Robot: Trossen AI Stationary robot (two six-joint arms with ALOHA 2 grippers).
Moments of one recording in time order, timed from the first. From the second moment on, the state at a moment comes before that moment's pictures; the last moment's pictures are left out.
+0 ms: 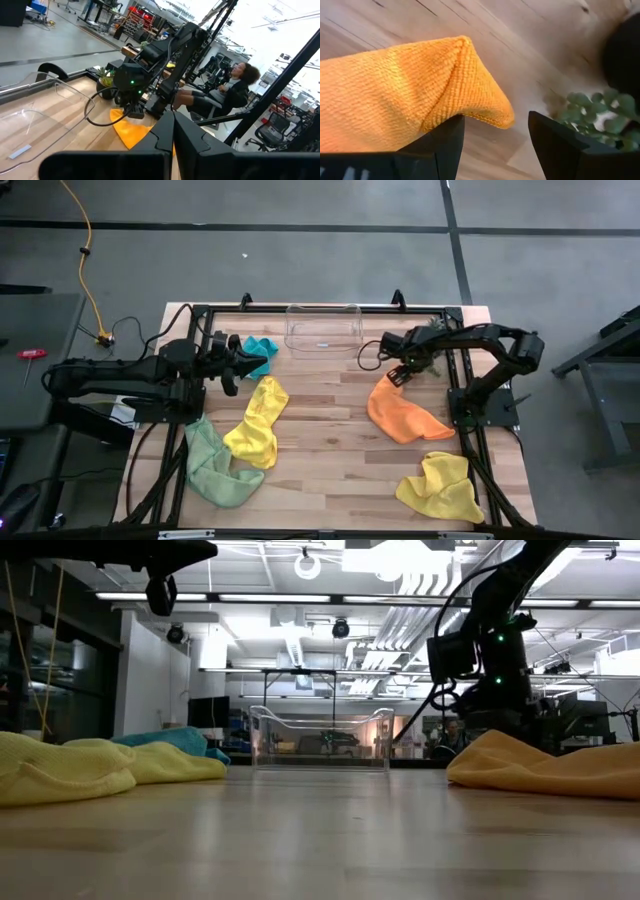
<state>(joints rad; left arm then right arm) 0.22 0.61 0.43 0.19 -0.04 -0.50 -0.47 1.56 0.80 -0.89 0.16 0.47</state>
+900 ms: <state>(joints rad) 0.22 0.61 0.43 0.19 -0.04 -0.50 -0.48 1.55 0.80 -0.87 0.21 0.64</state>
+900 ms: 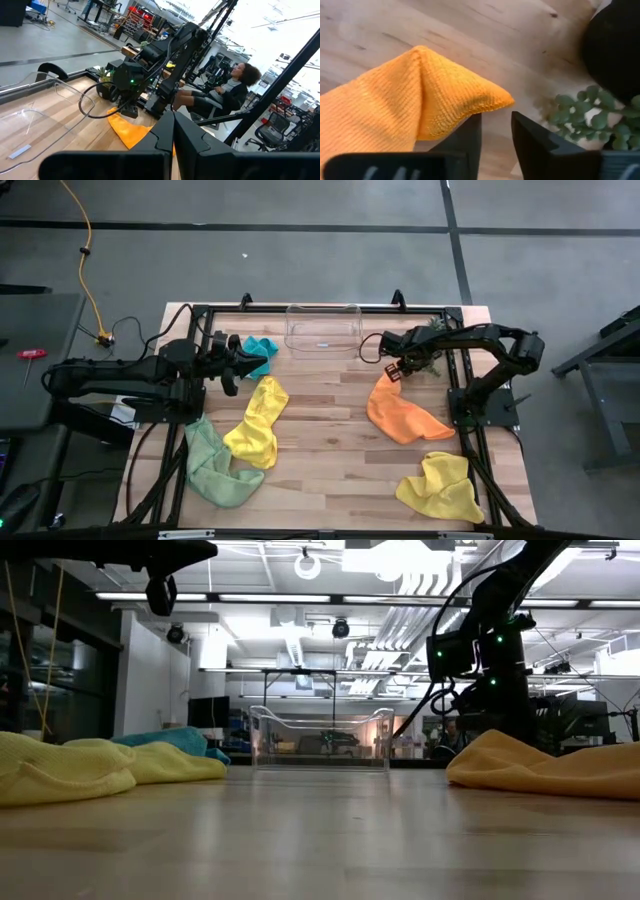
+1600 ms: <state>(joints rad) 0.22 0.61 0.43 0.19 -0.04 -0.50 -0.48 1.43 0.80 -0.86 0.33 1.53</state>
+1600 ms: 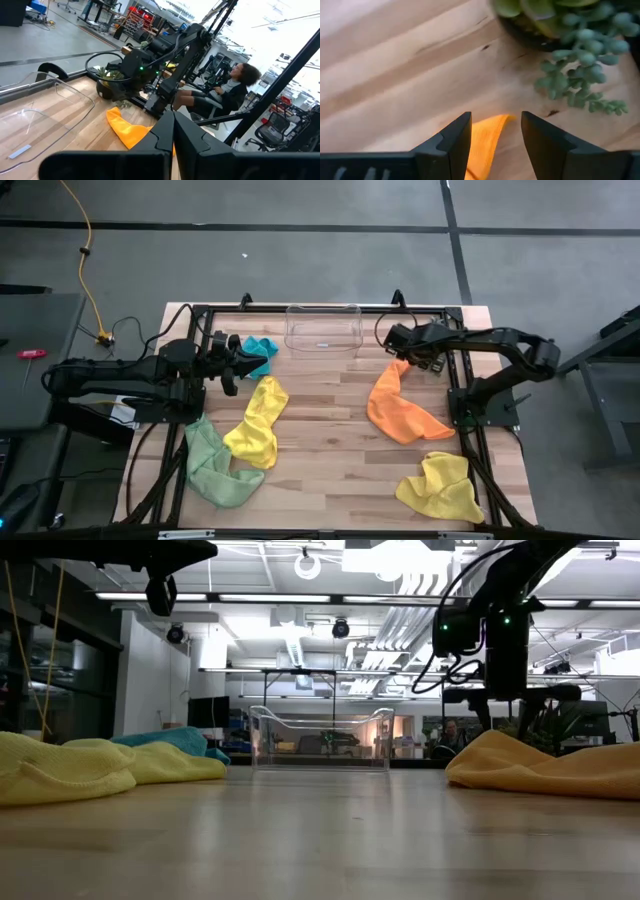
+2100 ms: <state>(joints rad) 0.22 0.61 0.43 0.19 -0.04 -0.50 -0.48 1.41 0.62 -0.62 0.24 1.80</state>
